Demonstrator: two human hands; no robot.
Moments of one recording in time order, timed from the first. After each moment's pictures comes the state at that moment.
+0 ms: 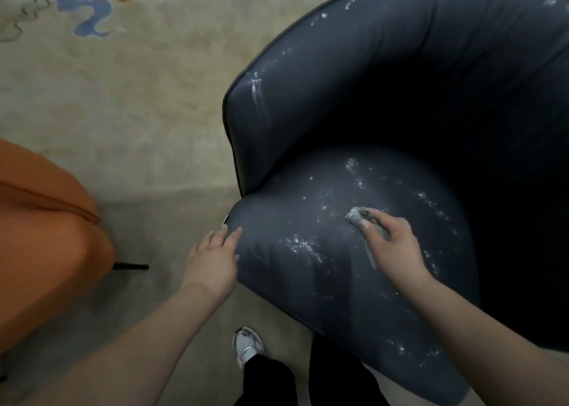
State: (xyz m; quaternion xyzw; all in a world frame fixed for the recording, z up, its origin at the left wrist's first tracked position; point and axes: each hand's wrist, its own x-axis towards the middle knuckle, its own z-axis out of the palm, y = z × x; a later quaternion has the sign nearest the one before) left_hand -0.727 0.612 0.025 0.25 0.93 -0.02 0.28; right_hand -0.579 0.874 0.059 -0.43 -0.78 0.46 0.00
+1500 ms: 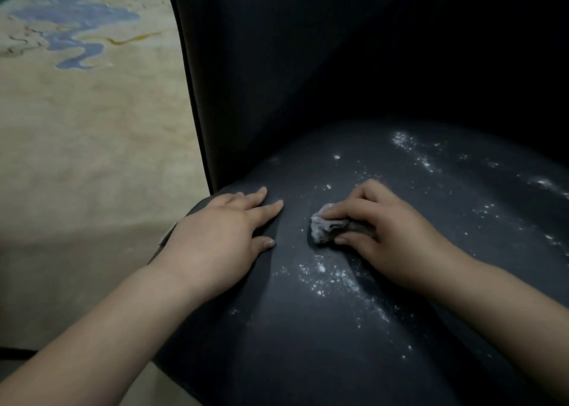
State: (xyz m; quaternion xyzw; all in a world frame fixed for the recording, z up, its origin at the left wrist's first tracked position) left_hand -0.790 0.670 -0.180 0.44 0.89 0.09 0.10; right_hand -0.652 0.870 -0.165 -0.08 -0.95 0.30 0.06
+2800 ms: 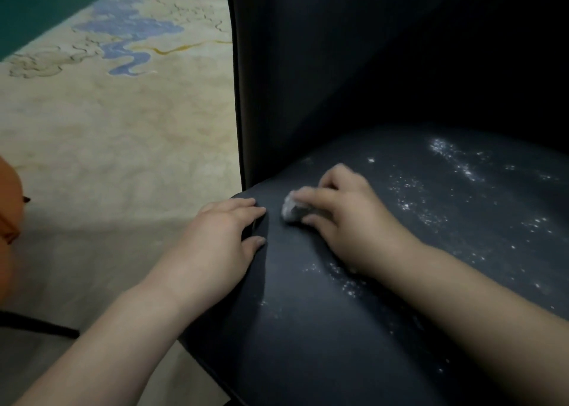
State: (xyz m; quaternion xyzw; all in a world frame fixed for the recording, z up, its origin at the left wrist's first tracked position) left_hand -0.780 0.632 -0.177 0.33 0.93 0.16 0.05; right_hand -0.710 0.820 -0.174 -0.01 -0.97 0.23 0.12
